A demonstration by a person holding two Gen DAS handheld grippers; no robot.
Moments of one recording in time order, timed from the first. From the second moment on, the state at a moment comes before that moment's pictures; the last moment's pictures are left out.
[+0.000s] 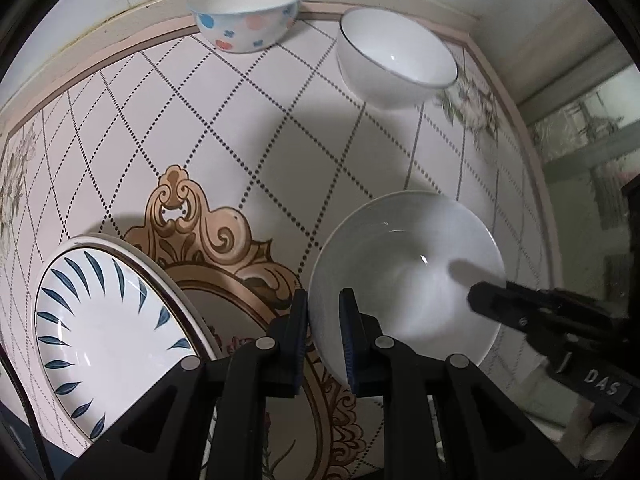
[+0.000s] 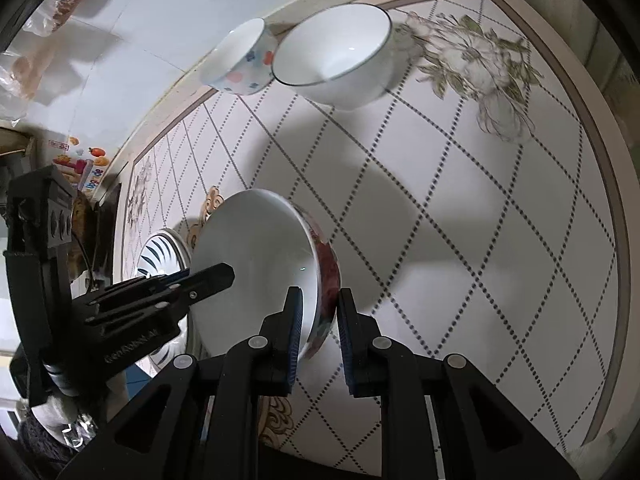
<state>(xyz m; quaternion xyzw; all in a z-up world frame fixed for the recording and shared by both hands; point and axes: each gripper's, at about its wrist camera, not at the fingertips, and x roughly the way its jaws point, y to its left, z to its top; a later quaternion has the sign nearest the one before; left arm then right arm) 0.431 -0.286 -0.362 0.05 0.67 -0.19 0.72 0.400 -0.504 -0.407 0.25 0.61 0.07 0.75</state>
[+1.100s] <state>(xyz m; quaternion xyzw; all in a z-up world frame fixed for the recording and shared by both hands) 0.576 -0.321 -0.316 -0.06 0.66 -0.19 0.73 0.505 -0.598 -0.369 0.33 0.54 0.03 0.77</state>
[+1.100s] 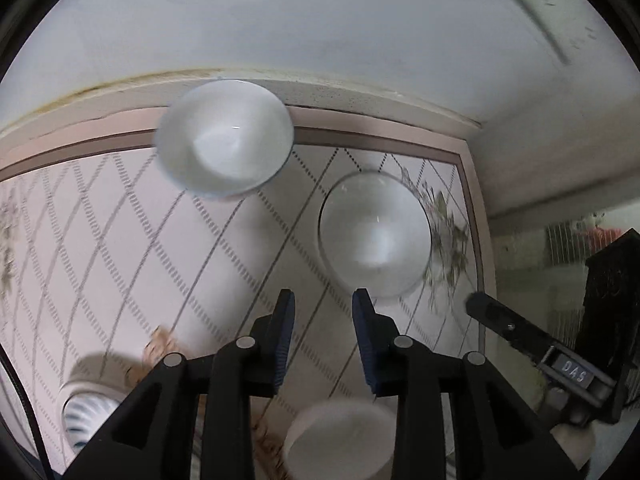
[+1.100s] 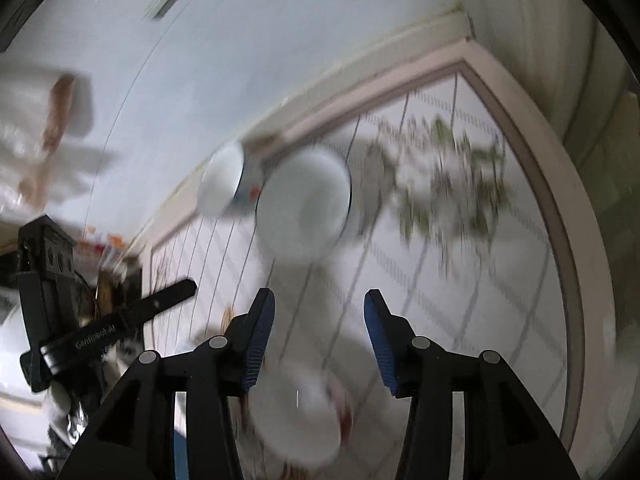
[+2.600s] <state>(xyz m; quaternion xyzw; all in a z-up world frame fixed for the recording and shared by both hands) 0.516 -0.311 -0.279 -0.03 0.63 -0.25 0.74 0.474 -0.567 -0.347 0.33 0.55 0.06 0.77</state>
